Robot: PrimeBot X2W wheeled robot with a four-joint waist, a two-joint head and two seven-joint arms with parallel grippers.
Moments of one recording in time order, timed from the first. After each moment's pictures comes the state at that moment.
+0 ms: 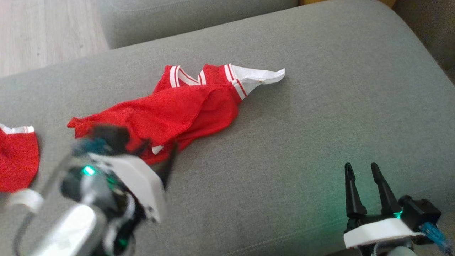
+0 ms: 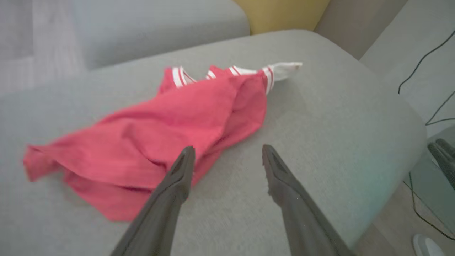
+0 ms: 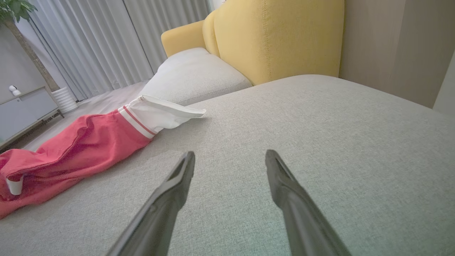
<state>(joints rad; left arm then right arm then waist) -0.25 0.54 -0.60 -0.29 -0.68 0.37 0.43 0.08 -0.04 0.05 0.22 0.25 0.12 -0.25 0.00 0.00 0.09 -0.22</state>
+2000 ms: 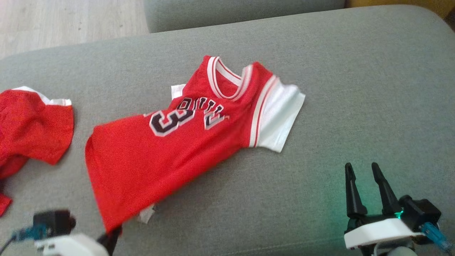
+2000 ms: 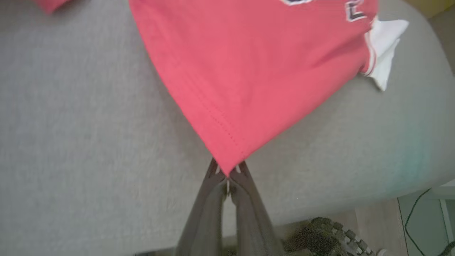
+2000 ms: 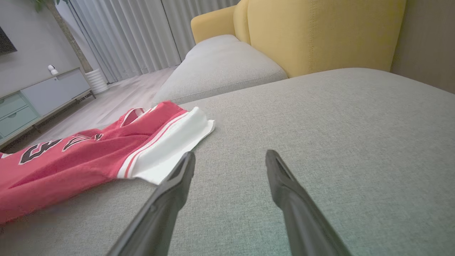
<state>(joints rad) 0.27 0.65 -0.40 -0.39 -0.91 0.45 0.30 0.08 -0.04 0.05 0.22 0.24 0.12 -0.25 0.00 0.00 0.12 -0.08</state>
